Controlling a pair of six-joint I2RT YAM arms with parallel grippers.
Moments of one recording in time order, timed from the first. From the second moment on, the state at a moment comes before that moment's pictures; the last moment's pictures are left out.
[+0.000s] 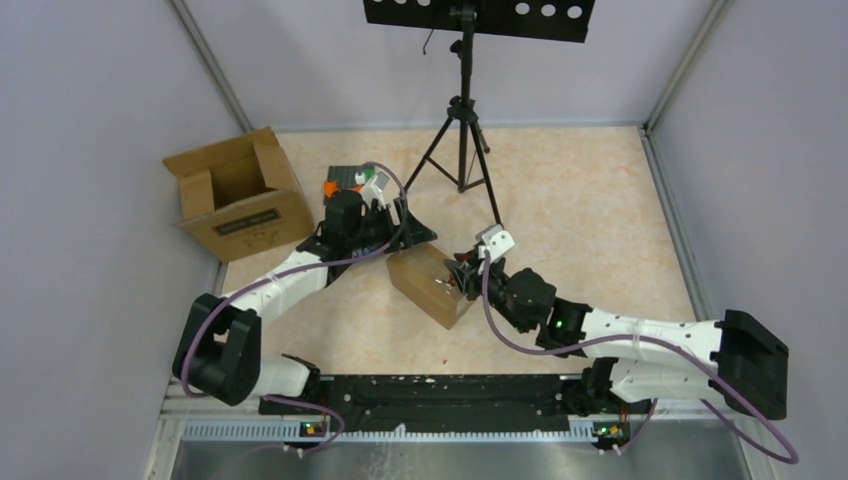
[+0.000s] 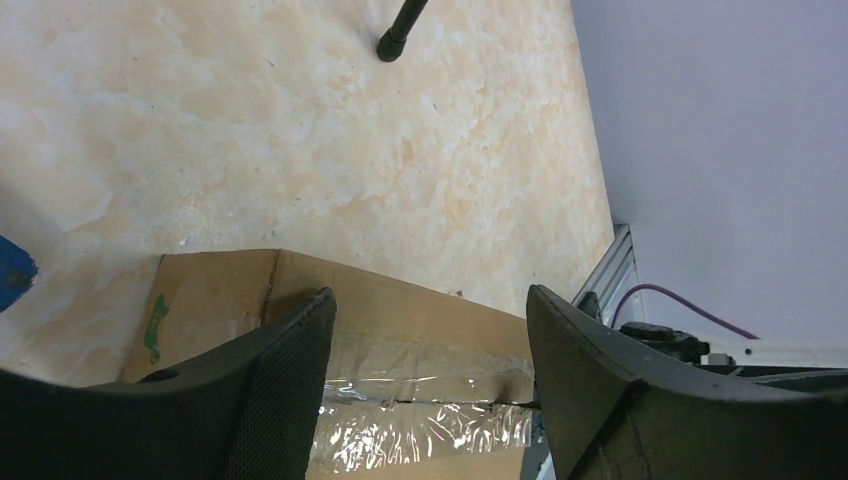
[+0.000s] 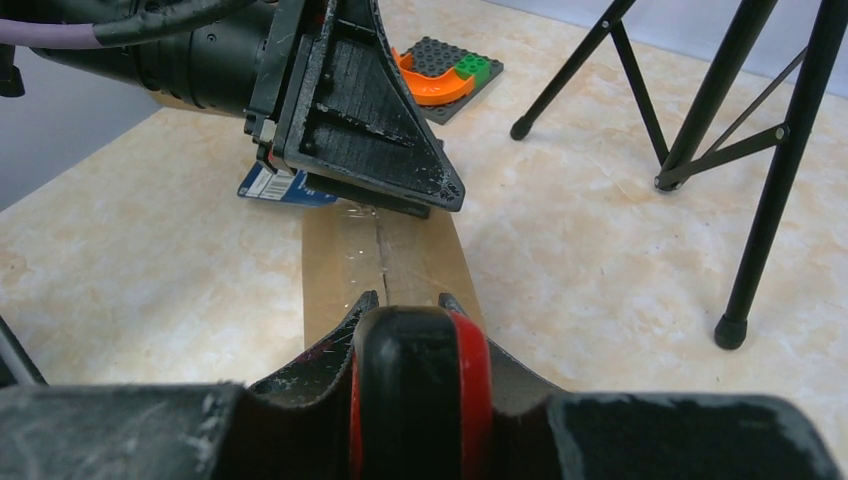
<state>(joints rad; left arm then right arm) -0.40 1.35 0.76 0.15 0.53 -0.74 1.15 1.07 0.53 0.48 0.47 0.13</state>
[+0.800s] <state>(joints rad) -0.39 1.48 0.91 0.05 0.76 -0.67 1.19 1.28 0.65 0.55 0.63 0.16</state>
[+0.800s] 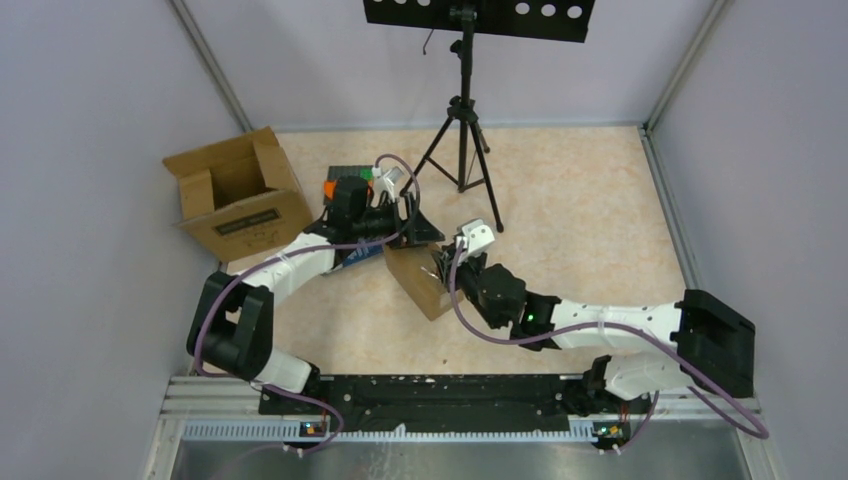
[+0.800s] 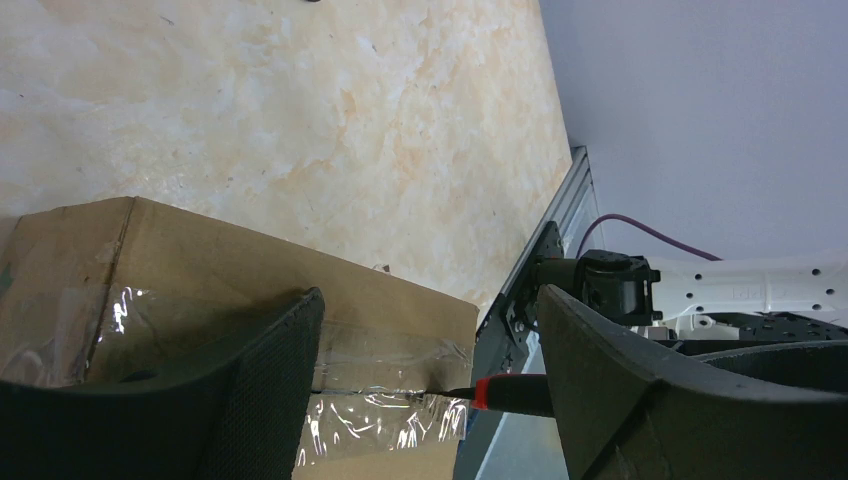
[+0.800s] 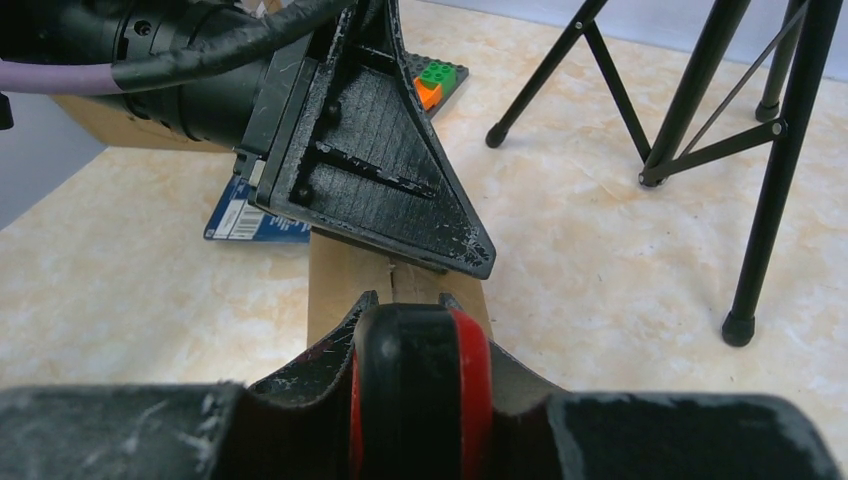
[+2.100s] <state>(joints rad) -0.34 1.46 0.76 0.30 0.91 -0.73 1.22 1.19 0.59 0.57 0.53 0.04</state>
